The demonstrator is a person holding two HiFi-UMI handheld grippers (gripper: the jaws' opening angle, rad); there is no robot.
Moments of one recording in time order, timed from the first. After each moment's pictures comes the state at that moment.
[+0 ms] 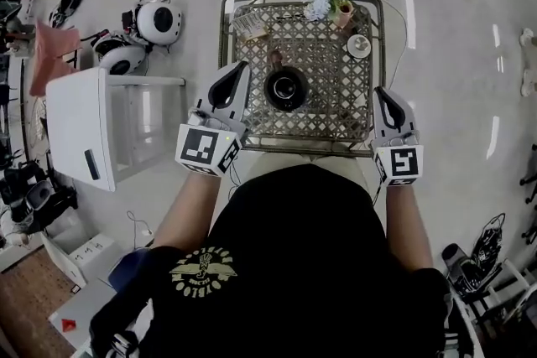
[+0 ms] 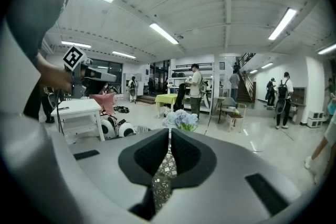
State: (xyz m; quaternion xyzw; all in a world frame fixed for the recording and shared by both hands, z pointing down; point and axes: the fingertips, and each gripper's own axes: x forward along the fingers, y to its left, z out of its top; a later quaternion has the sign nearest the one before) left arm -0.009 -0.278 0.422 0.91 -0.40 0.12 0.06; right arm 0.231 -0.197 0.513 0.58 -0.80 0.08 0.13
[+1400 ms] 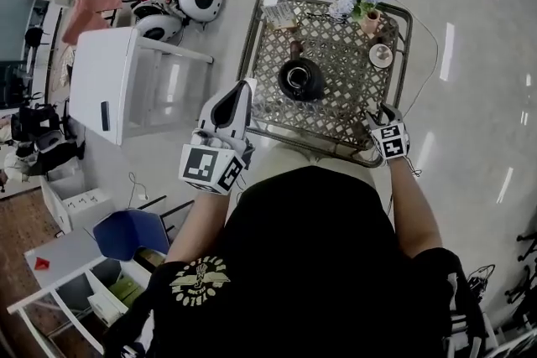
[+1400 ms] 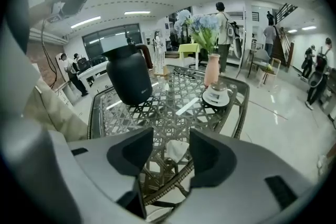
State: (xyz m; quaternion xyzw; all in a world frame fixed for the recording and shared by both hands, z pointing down) left arm -0.026 -0.195 0.401 0.84 -0.53 0.11 0.08; right arm 0.249 -0.166 0.789 0.40 -0.82 0.23 0.33
